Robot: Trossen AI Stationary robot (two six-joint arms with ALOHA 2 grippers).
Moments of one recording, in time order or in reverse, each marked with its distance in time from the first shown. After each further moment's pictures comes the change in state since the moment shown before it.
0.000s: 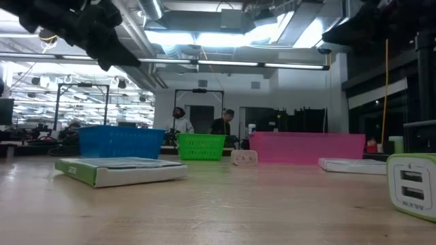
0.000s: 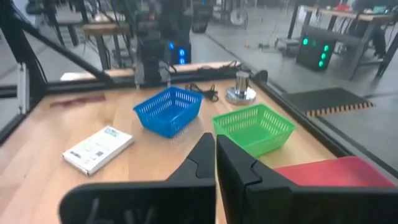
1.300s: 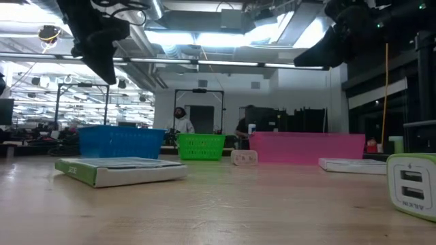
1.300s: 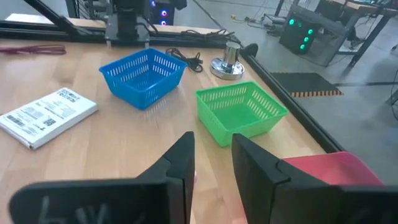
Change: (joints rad) left arm -0.151 0.345 0.387 -0.734 -0.468 -0.439; right arm -0.077 0.352 0.031 0.189 0.000 -0.106
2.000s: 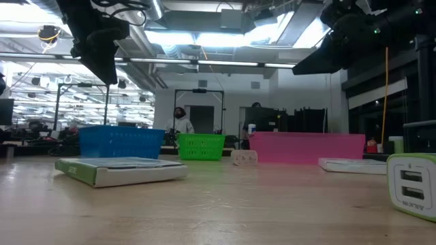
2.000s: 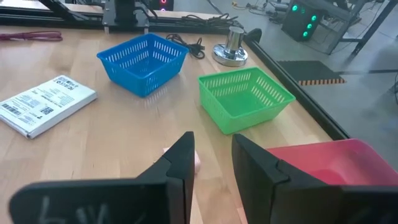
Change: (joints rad) left arm -0.001 0.000 0.000 -0.007 0.010 -0.011; right arm 0.000 0.051 -0.001 0.001 0.000 0.031
